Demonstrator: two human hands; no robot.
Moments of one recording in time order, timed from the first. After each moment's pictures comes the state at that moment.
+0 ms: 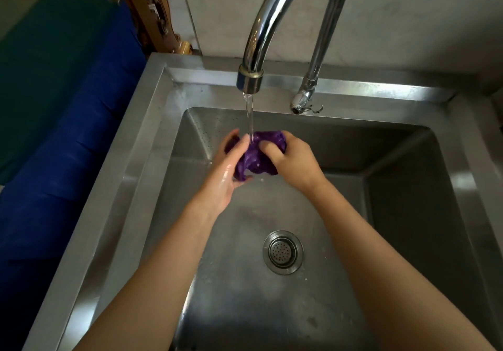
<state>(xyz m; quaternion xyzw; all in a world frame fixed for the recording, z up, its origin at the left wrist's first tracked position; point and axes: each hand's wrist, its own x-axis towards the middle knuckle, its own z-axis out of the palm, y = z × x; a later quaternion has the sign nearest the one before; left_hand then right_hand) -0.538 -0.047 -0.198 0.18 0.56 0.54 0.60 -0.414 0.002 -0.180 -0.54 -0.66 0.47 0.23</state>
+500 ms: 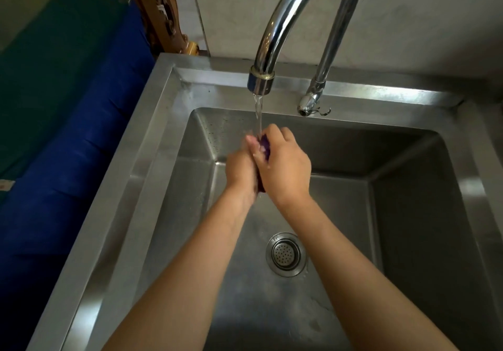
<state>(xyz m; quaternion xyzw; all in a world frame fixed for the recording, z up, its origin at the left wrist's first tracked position) -0.515 -0.027 -0.204 0.07 0.58 0.59 0.55 -0.444 -0.028 -0.168 -0.55 -0.76 0.21 0.26</state>
